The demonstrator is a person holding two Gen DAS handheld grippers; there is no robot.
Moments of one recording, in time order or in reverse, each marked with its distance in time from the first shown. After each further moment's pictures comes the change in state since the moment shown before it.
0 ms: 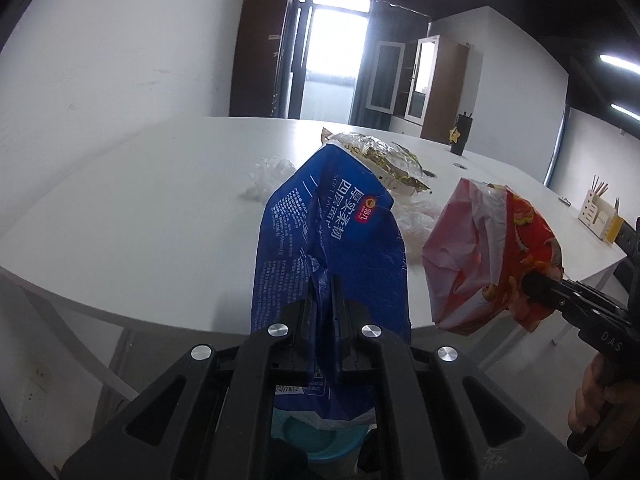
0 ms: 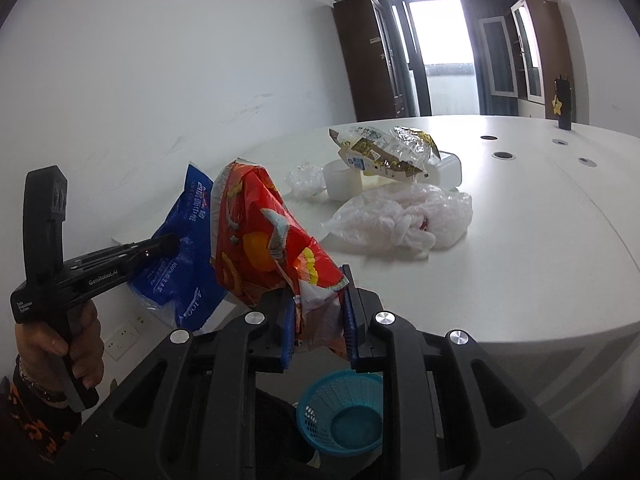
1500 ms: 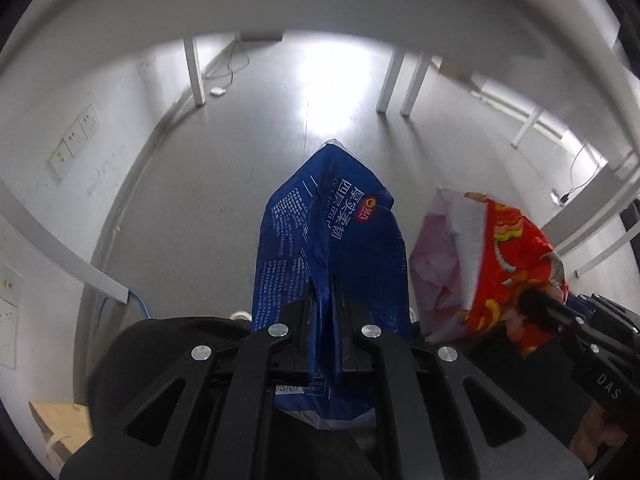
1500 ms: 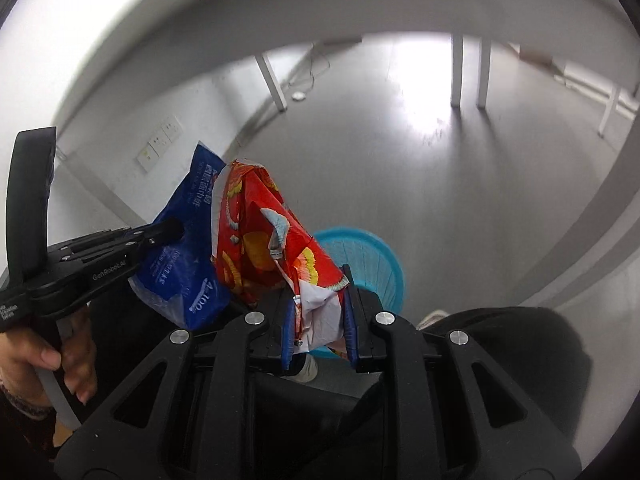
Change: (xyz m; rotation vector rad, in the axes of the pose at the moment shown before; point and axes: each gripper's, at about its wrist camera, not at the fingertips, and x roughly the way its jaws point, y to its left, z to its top) left arm 0.171 0.032 -0.172 -0.054 0.459 0.077; right arm 0.125 -0.028 -0.188 0.149 0.431 -0.118
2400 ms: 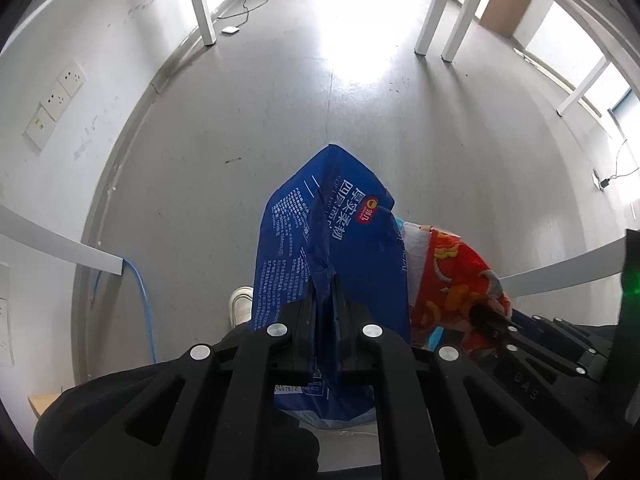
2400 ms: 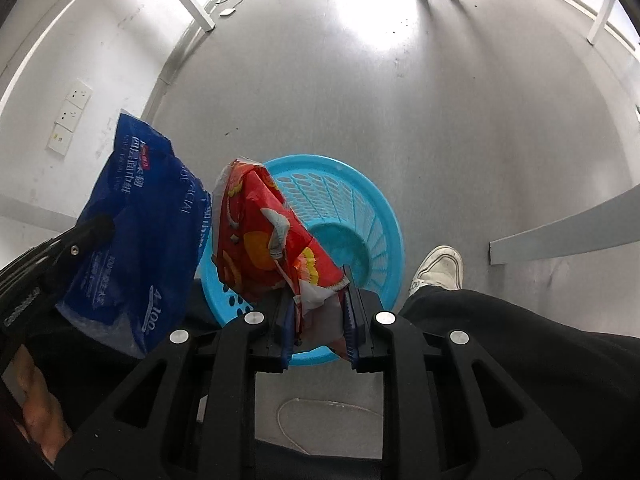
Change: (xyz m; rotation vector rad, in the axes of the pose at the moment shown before) left arm 0.123 0.003 0.033 -0.051 0.210 0.081; right arm 0.191 -0.035 0.013 0.198 0.335 -0.110
